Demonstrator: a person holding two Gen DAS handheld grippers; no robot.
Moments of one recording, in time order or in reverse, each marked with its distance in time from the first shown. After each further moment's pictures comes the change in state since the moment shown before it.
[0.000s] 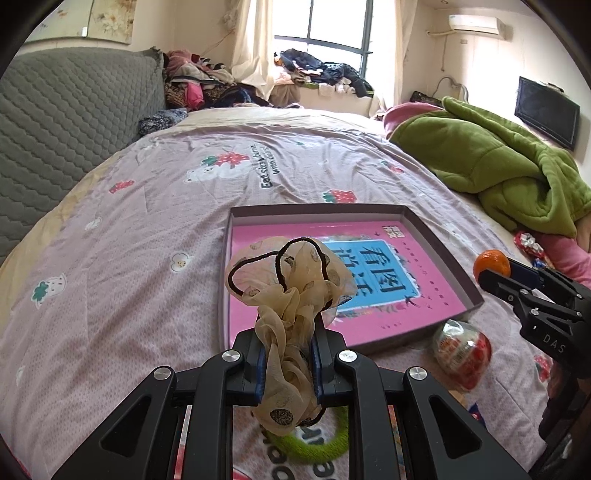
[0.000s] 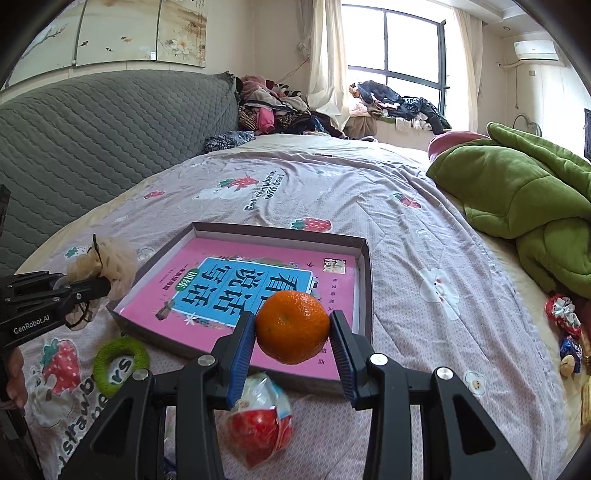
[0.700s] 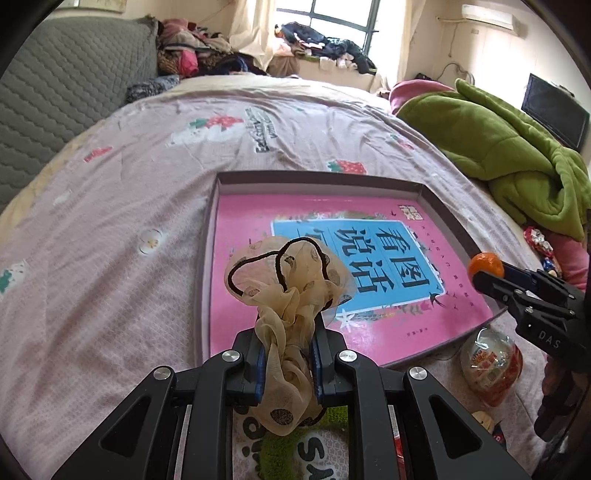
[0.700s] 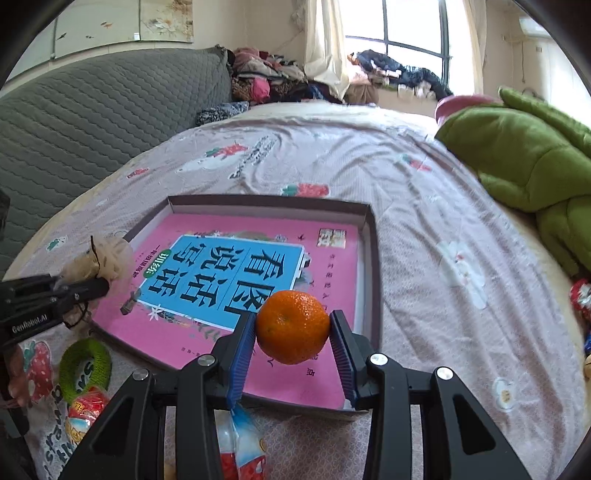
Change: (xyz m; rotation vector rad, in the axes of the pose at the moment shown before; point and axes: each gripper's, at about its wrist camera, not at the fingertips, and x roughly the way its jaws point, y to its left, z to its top) left arm 0.067 0.006 0.003 -0.030 0.114 -0.047; right arm 0.064 -0.022 -0.002 0.045 0.132 0.034
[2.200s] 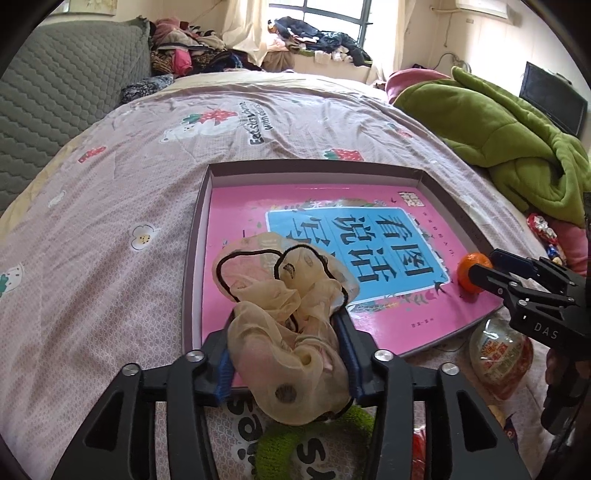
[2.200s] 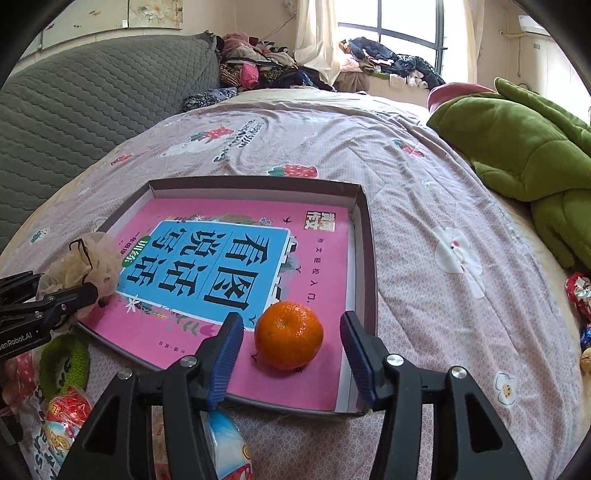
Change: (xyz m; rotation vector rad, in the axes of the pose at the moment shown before) left arm 0.006 -0.006 -0.005 0.031 0.016 0.011; right arm 0.012 -0.001 -0.004 -0.001 0.043 -0.063
